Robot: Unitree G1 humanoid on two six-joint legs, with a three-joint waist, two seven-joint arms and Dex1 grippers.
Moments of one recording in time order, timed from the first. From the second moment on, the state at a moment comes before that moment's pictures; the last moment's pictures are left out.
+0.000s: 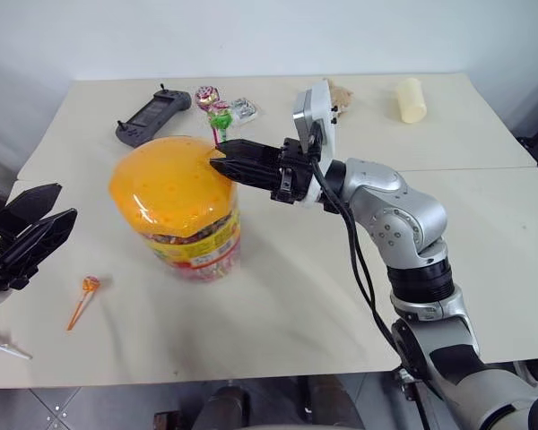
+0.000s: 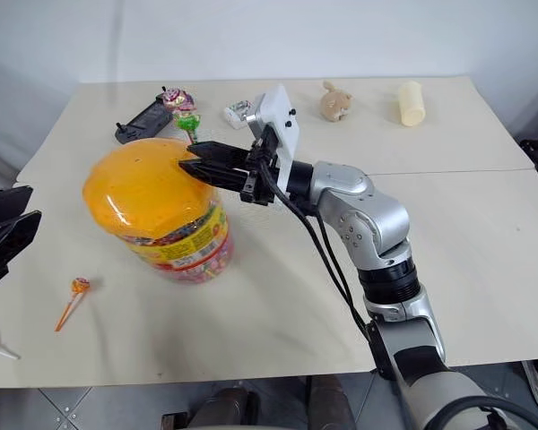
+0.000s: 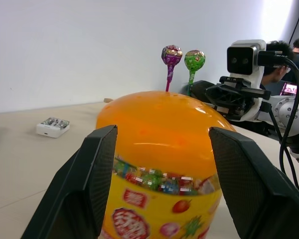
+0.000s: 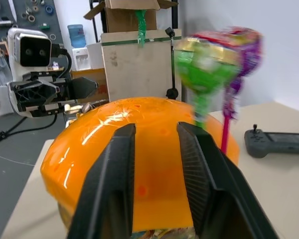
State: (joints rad) left arm 0.05 0.76 0.85 -0.26 -1.12 0.53 -0.96; right arm -0.90 -0.24 0.13 -0.11 0.61 0.63 0.83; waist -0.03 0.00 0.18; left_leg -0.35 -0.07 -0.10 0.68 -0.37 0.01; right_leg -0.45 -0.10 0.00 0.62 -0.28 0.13
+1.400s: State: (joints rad) left arm 0.08 0.78 0.80 -0.31 -1.11 0.51 -1.06; right arm -0.86 -0.66 -0.15 0.13 0.56 0.60 0.81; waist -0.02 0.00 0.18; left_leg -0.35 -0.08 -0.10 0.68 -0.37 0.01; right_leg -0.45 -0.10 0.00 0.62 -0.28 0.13
